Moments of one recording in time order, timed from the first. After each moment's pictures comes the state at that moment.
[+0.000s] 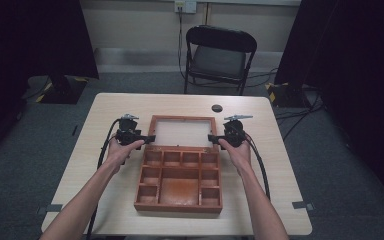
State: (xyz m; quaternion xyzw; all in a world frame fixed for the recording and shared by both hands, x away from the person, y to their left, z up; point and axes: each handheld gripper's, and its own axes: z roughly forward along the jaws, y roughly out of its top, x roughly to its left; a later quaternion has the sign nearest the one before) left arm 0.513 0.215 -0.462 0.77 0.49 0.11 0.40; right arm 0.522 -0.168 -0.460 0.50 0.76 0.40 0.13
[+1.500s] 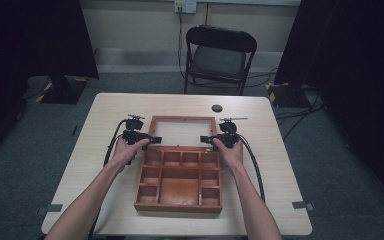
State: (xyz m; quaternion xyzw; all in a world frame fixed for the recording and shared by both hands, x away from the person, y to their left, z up) left arm 0.522 0.200 -0.471 0.76 0.51 0.04 0.39; right arm 0.531 -0.153 -0.480 0.53 0.74 0.41 0.05
